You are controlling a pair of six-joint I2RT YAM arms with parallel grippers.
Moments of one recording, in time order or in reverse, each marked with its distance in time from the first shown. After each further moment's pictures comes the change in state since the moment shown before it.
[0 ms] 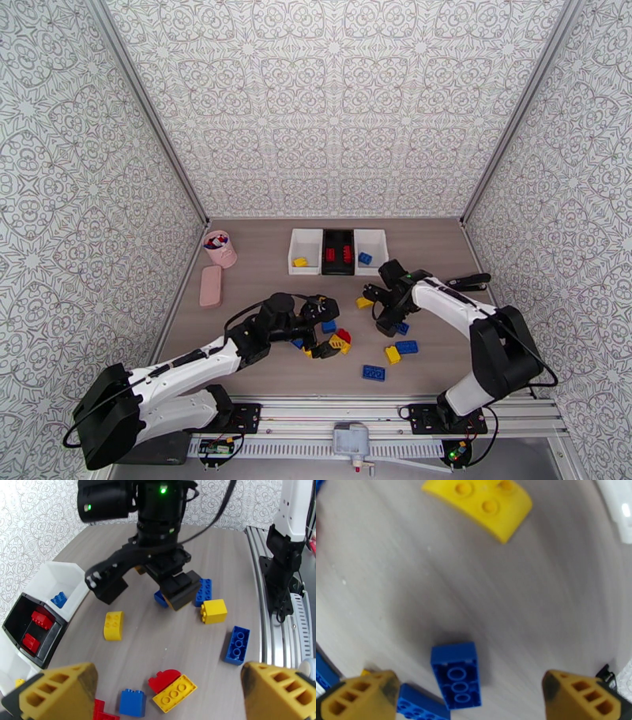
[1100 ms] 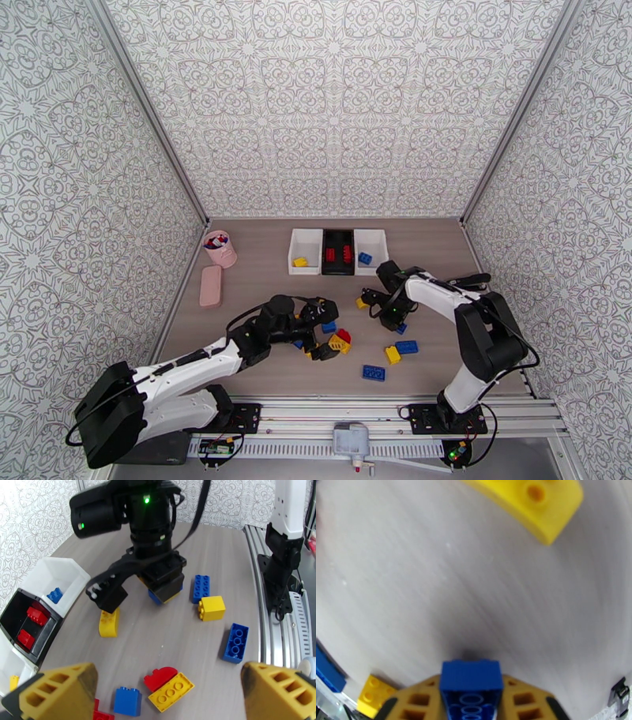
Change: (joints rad) left arm 0.008 0.000 -0.049 0.052 0.001 -0.035; right arm -0.018 0.050 0.042 -0.031 -0.104 -0.014
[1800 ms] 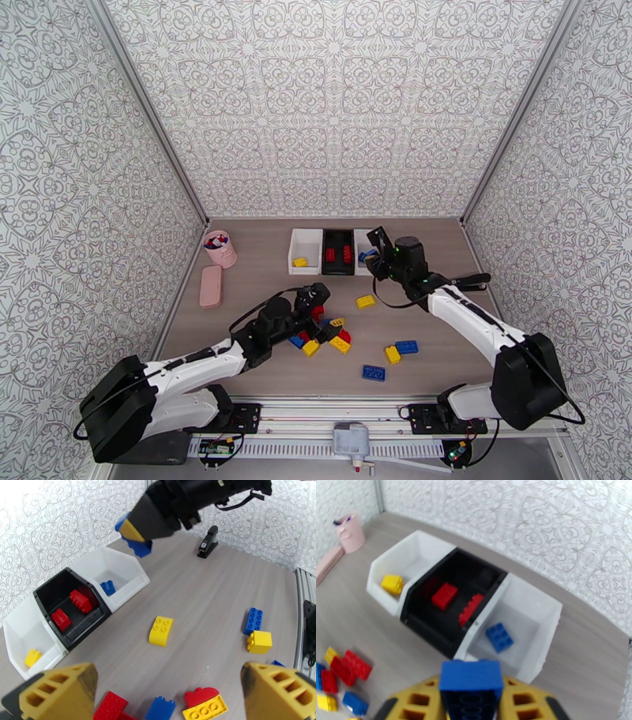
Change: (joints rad) left arm 0.003 0.079 -0.042 0.259 -0.293 -0.195; right arm -0.021 -0.198 -0.069 0.887 -0.047 0.412
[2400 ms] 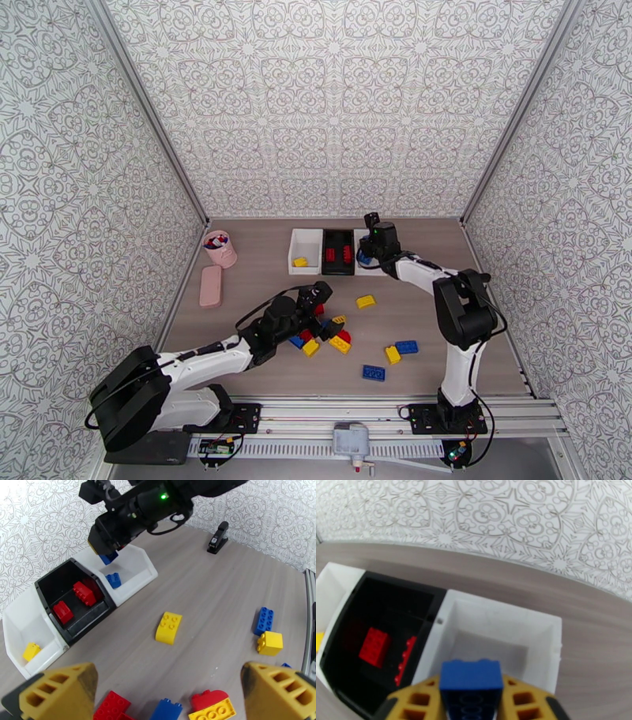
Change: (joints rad) left arm 0.000 0.056 0.012 0.026 -0.037 -0.002; right arm -0.050 0.529 0.347 0.122 0.159 0.173
